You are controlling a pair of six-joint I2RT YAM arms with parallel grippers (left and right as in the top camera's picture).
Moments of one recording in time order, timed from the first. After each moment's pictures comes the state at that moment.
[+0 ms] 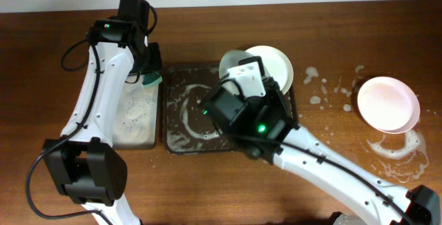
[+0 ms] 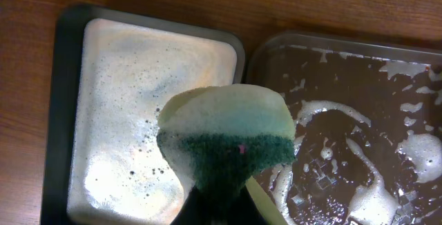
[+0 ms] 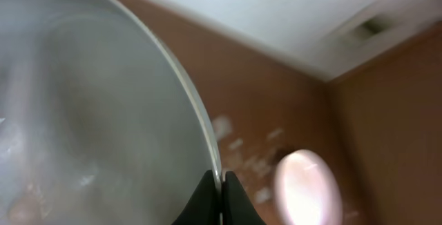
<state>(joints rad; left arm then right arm) -0.13 1.93 1.86 -1.20 -0.12 -0.28 0.88 1.54 1.38 -0.91 1.11 0.36</state>
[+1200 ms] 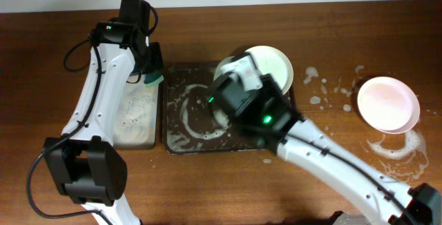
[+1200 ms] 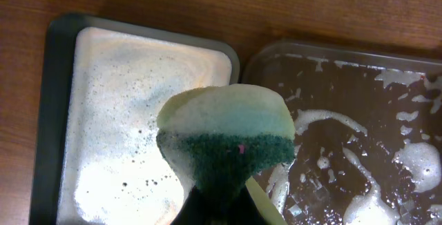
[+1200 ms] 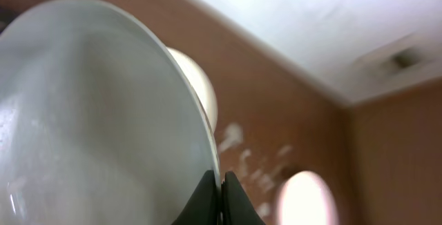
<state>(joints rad) -0.13 1.93 1.83 -1.14 -0.11 -0.28 0.80 1.54 1.39 -0.85 0.84 0.16</state>
